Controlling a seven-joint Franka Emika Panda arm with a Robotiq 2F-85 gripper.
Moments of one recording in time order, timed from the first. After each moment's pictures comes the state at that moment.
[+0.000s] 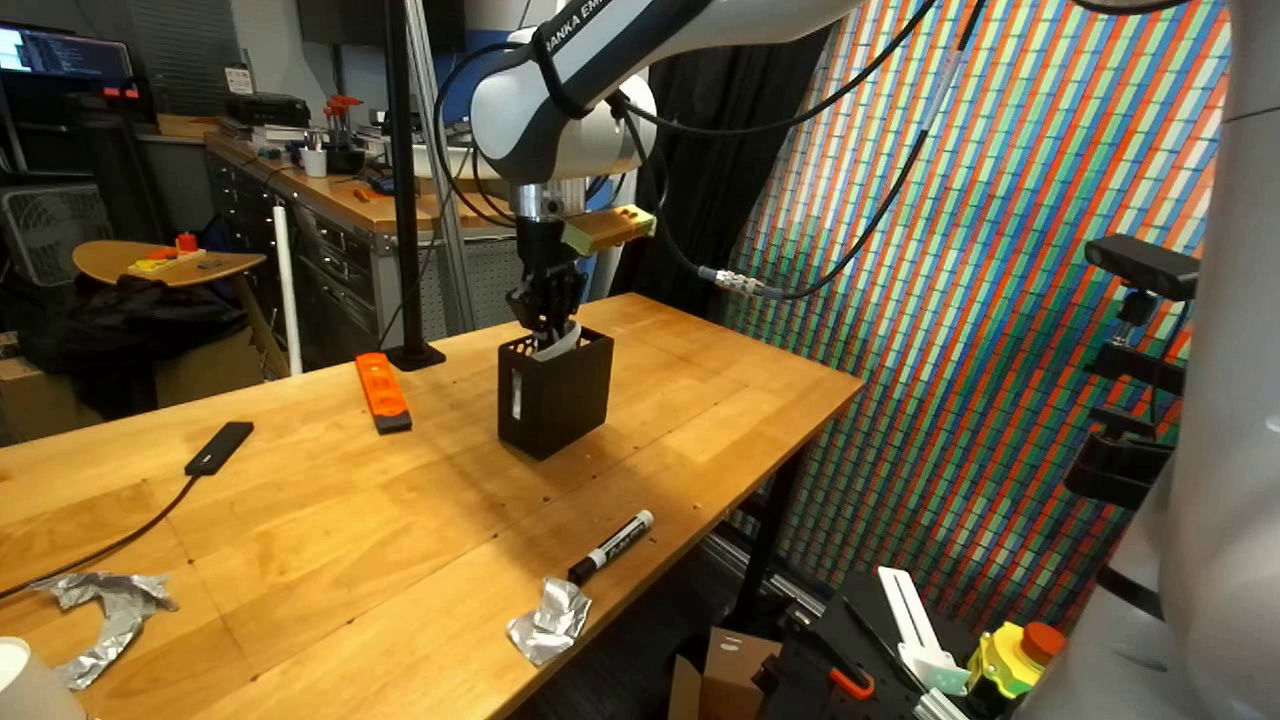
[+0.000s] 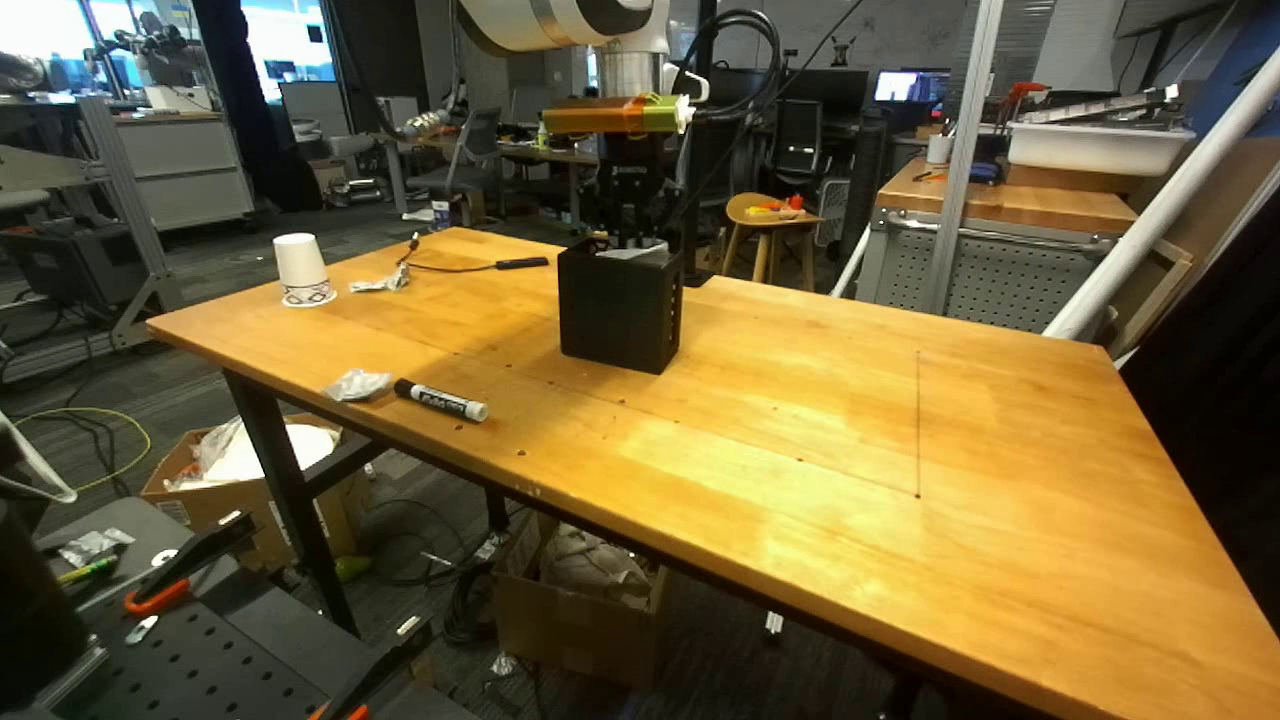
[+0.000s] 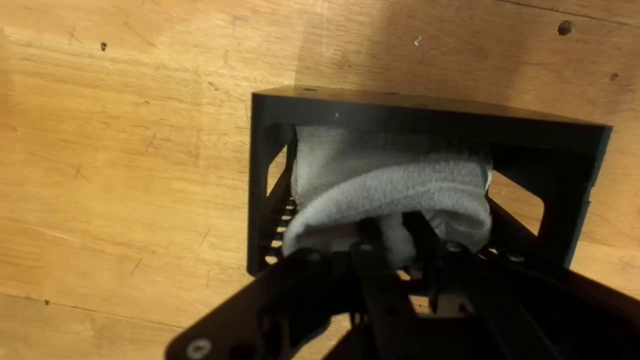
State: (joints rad) arm -0.06 0.31 -0.02 -1.86 -0.10 2.15 -0.24
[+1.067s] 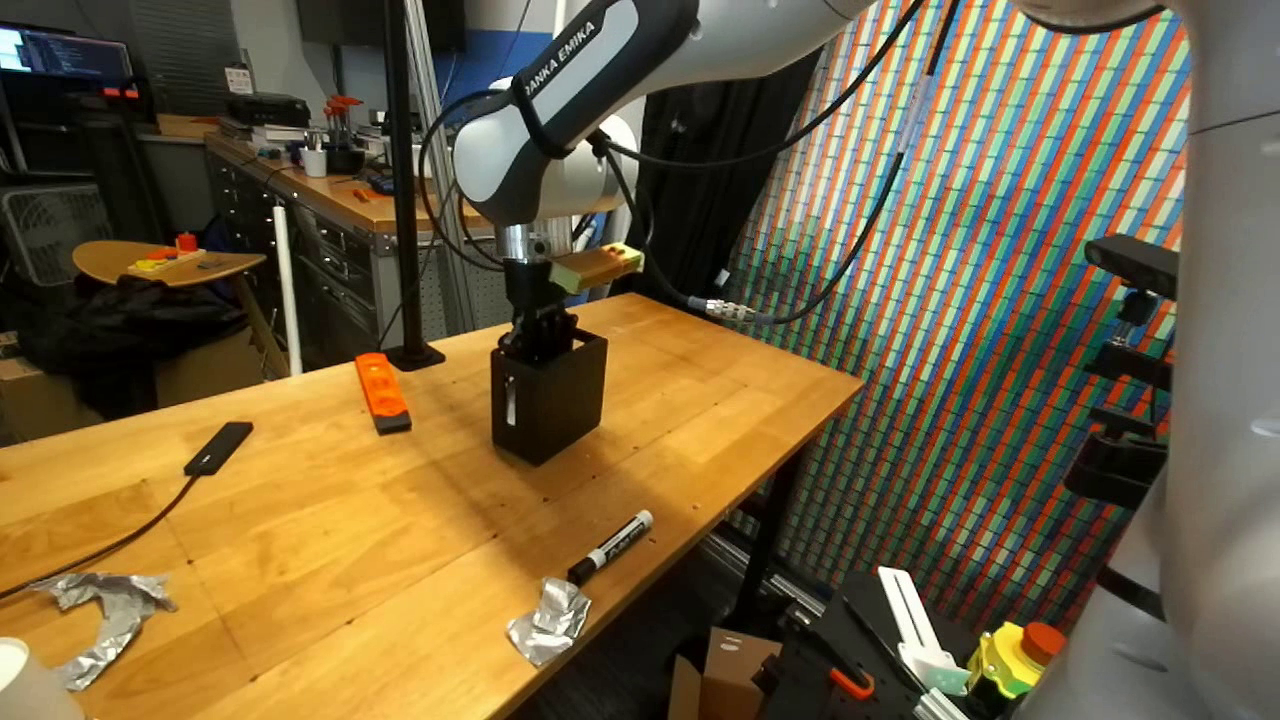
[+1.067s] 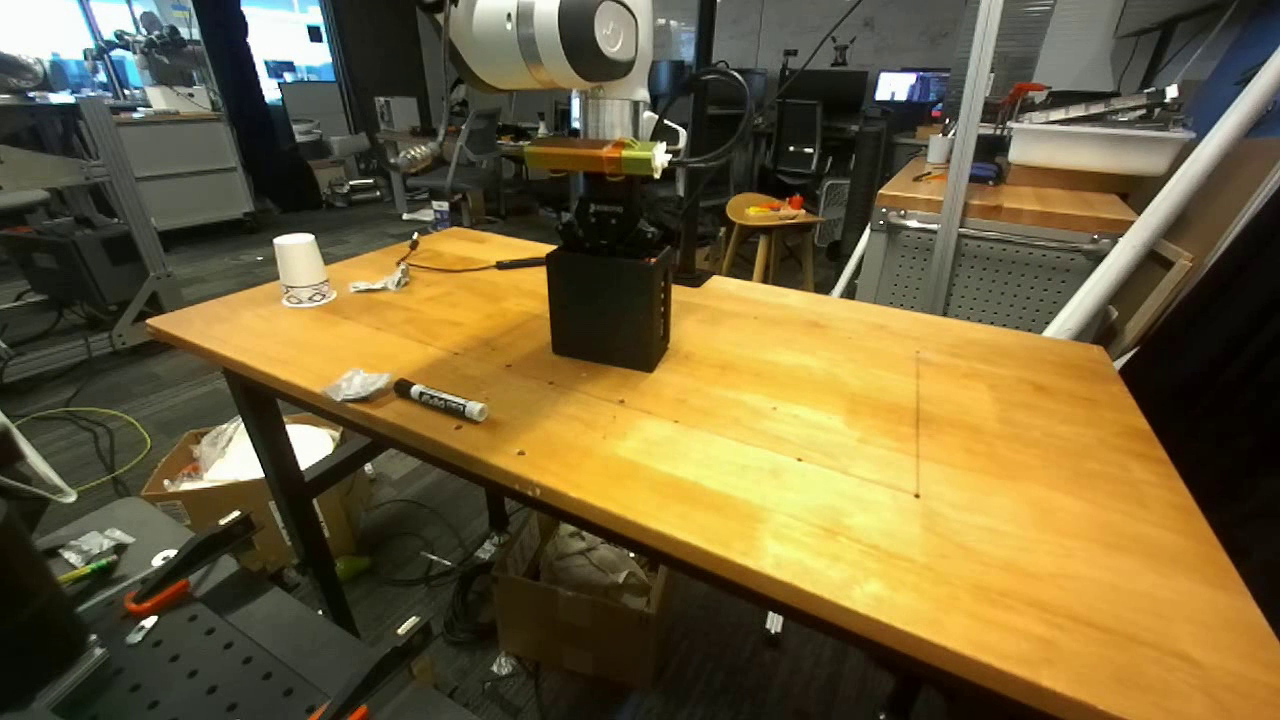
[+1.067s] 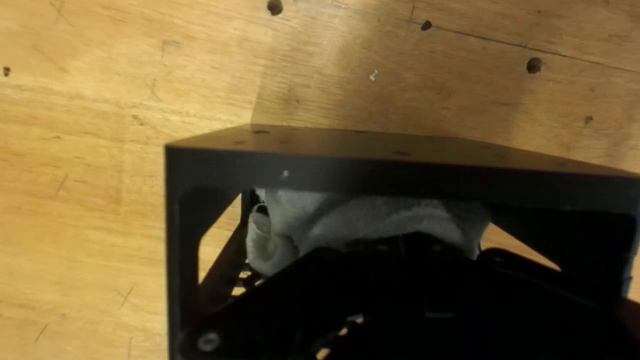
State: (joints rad) arm -0.05 0.36 0.00 -1.88 -0.08 2.13 -0.24
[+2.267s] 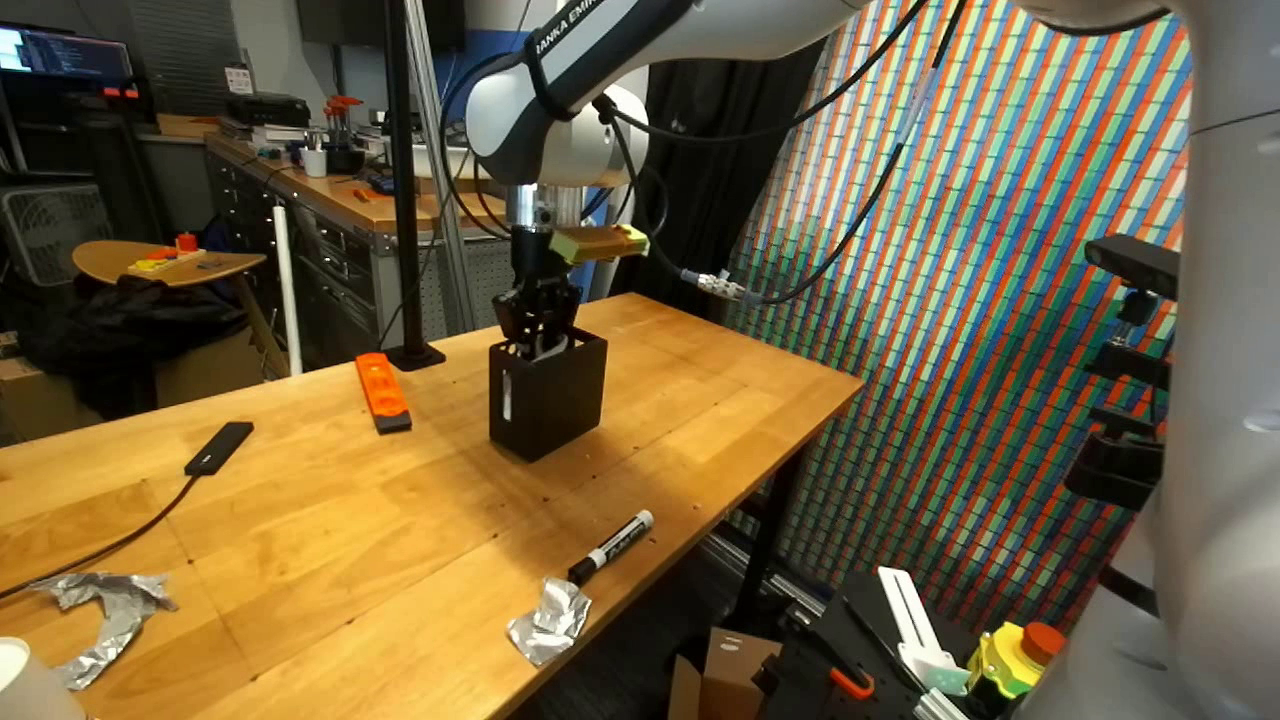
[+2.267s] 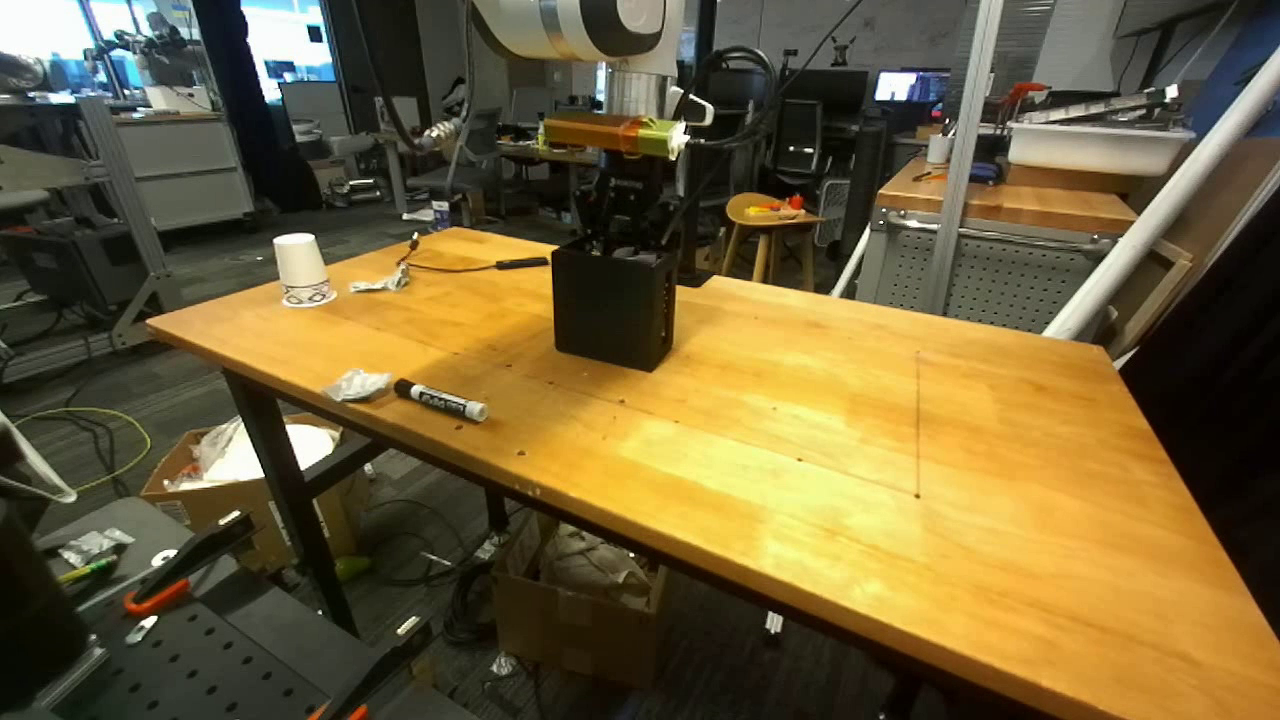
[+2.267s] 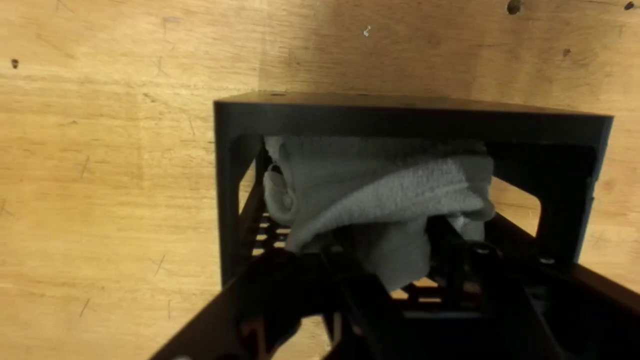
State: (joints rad) arm -0.08 0.36 0.00 -1.81 0.02 2.12 -0.24
